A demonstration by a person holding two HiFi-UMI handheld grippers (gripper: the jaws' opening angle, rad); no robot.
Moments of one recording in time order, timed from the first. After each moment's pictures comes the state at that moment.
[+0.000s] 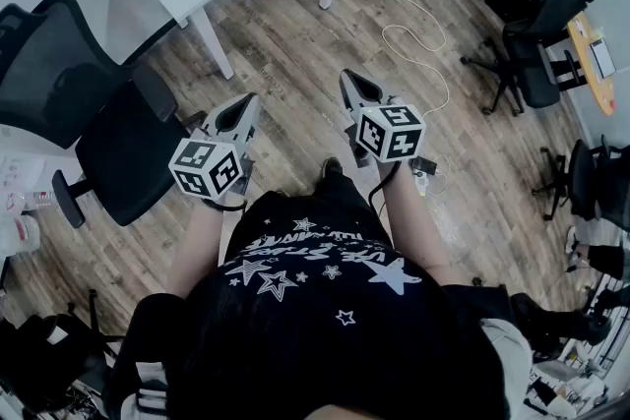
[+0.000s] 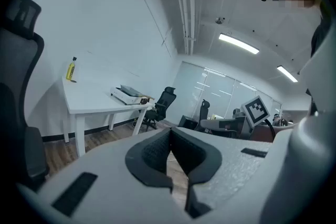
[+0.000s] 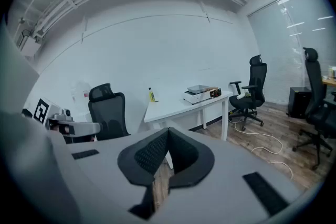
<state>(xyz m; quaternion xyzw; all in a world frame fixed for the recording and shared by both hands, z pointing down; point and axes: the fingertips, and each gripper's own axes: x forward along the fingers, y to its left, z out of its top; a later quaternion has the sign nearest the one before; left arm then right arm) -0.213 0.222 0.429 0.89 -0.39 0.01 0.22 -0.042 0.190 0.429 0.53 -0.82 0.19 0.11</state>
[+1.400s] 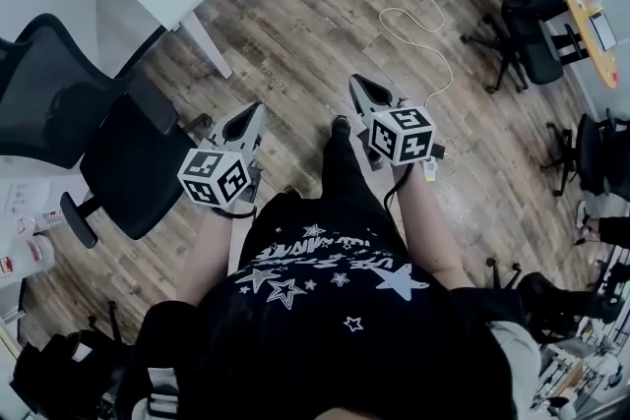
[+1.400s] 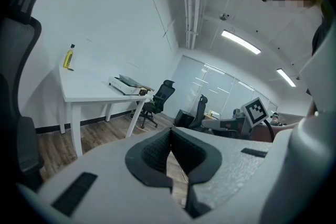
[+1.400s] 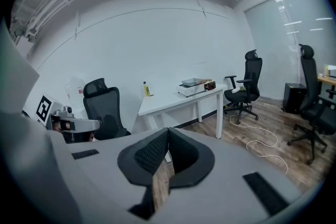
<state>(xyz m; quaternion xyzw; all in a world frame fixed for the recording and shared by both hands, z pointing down) -0.206 0.203 0.462 0.89 -0.36 0.03 0.25 -0.023 0.181 0.462 0.54 -0.81 0.21 0.13</state>
